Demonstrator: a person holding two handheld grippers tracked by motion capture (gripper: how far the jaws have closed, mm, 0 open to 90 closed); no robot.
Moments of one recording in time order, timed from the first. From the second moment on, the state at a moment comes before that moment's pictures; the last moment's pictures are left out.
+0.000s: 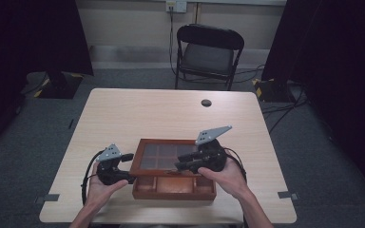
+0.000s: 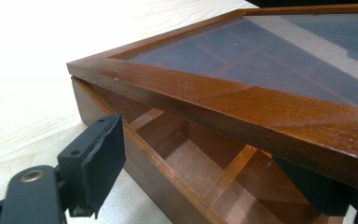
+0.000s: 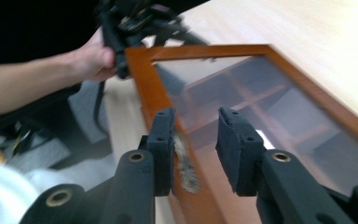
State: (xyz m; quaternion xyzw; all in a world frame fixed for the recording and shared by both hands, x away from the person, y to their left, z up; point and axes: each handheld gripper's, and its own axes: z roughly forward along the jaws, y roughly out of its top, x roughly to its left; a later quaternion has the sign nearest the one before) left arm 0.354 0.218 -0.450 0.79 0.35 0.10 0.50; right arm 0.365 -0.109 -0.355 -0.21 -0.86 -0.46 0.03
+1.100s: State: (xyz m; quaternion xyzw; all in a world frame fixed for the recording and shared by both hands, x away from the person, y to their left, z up) left arm 0.353 0.228 -0.452 0.80 0.36 0.11 0.47; right arm 0.372 -0.087 -0.363 -0.17 -0.90 -0.40 0.07
